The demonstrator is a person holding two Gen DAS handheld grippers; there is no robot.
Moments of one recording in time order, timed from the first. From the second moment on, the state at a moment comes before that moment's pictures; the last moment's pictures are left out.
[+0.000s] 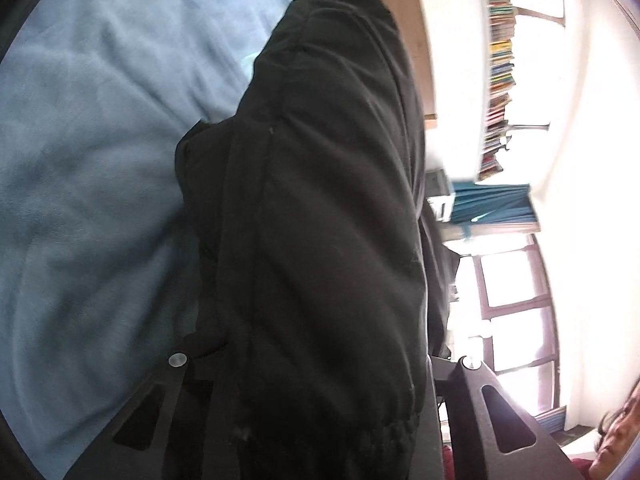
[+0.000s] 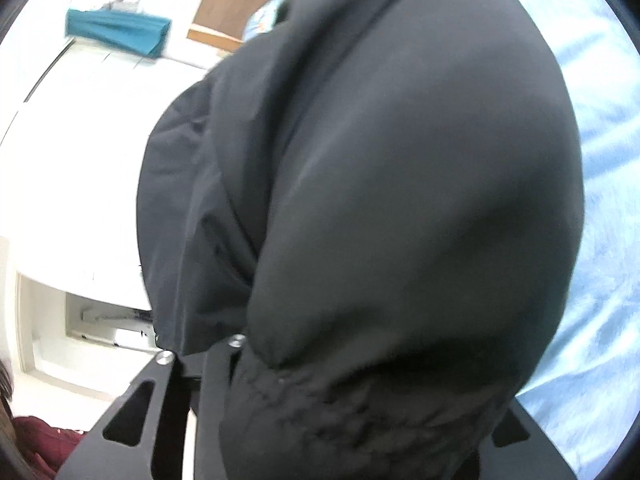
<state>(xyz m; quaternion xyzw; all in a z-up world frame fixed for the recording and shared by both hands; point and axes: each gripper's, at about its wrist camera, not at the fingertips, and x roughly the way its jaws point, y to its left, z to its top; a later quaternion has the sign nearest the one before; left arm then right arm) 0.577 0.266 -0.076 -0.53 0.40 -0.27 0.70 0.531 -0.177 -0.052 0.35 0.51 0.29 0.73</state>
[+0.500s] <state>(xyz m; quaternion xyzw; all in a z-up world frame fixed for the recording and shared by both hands) 0.512 0.281 -0.002 -0.50 0.36 -0.32 0.71 0.445 -0.166 0.052 0.32 0.46 0.32 0.76</state>
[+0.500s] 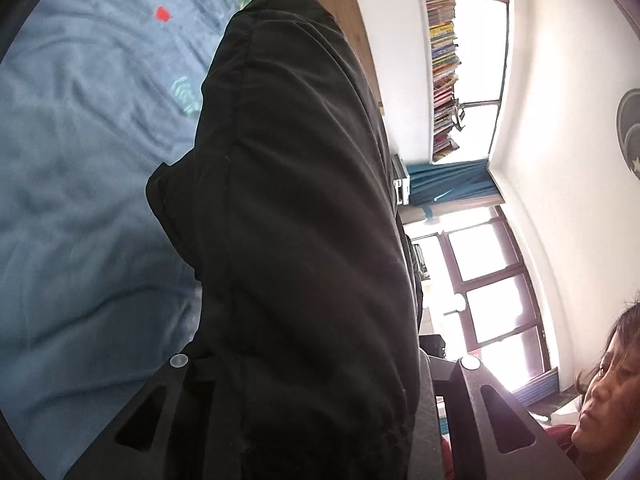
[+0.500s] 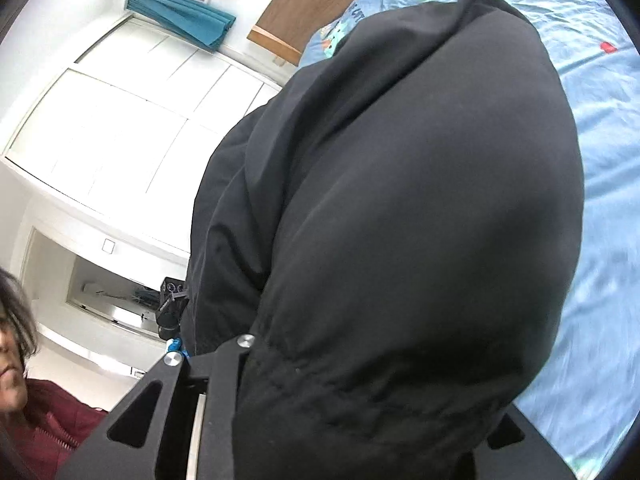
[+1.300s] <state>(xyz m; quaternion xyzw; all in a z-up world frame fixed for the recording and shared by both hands) 0.497 0.352 -0.090 -0.42 0.36 -0.24 0.80 0.378 -0.269 -0.071 0.35 0.43 0.19 0.81</state>
